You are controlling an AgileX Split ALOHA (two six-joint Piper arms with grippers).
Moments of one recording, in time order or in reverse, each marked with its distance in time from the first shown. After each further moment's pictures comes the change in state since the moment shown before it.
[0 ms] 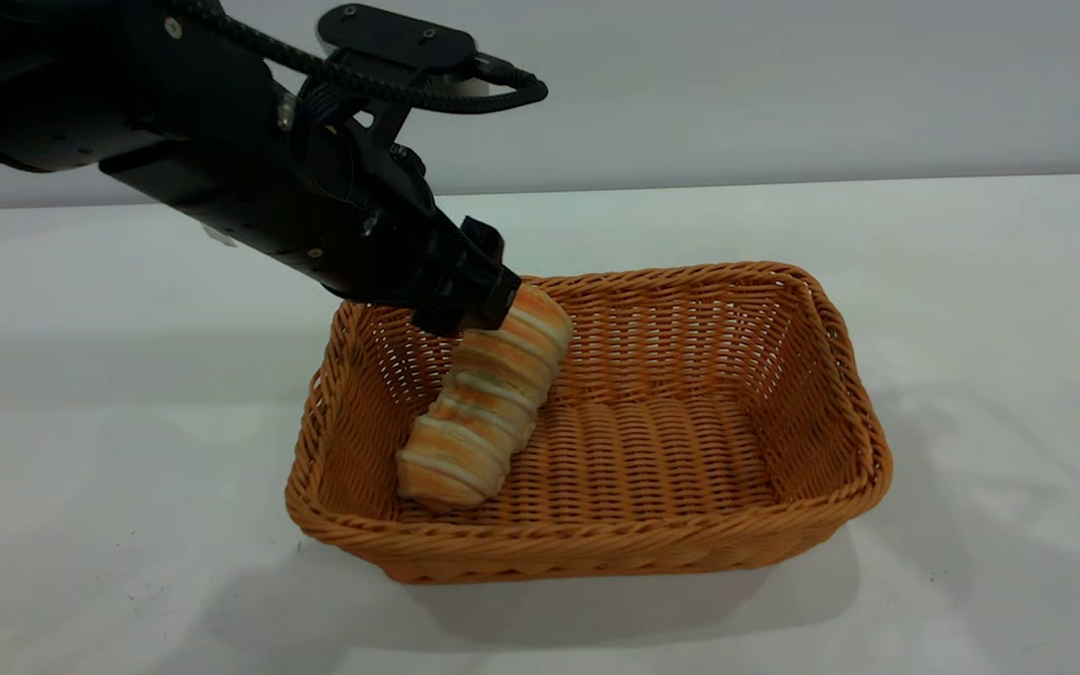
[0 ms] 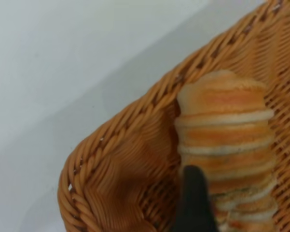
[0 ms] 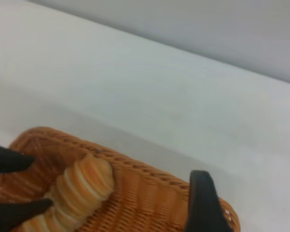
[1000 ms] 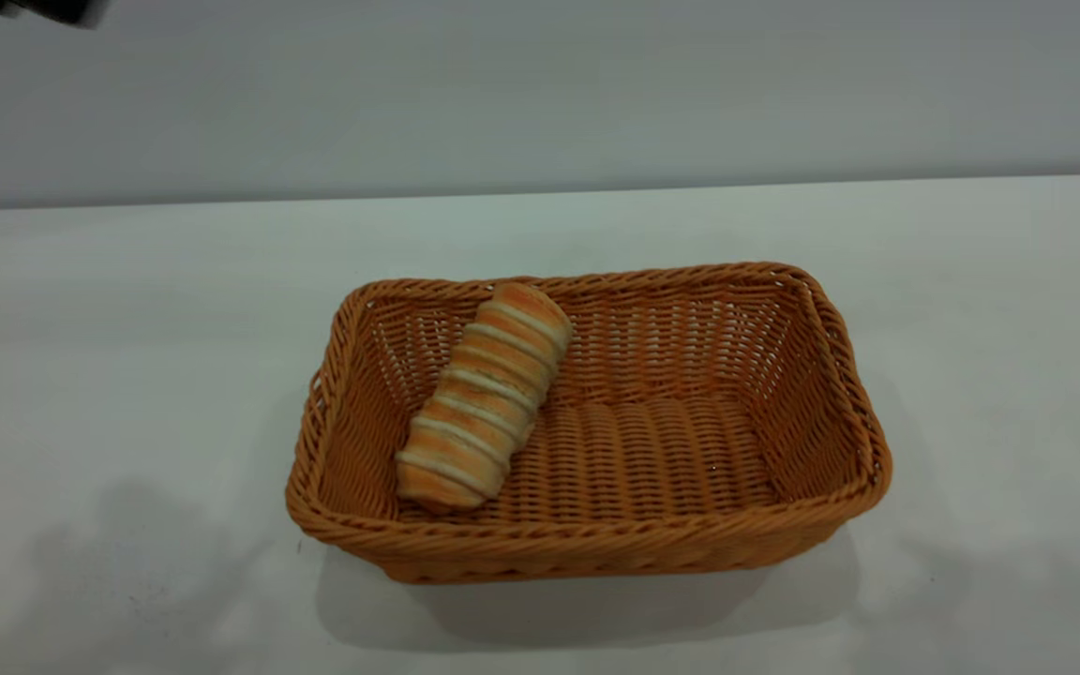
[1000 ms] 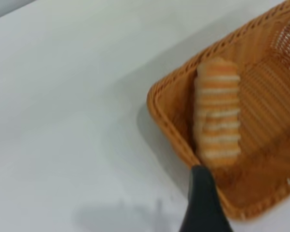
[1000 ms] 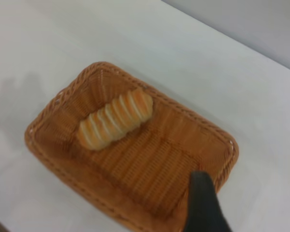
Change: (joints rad) left arm 0.389 -0.697 0.000 0.028 0.785 0.073; right arm 0.000 -0.432 0.000 -0.132 0.498 0.008
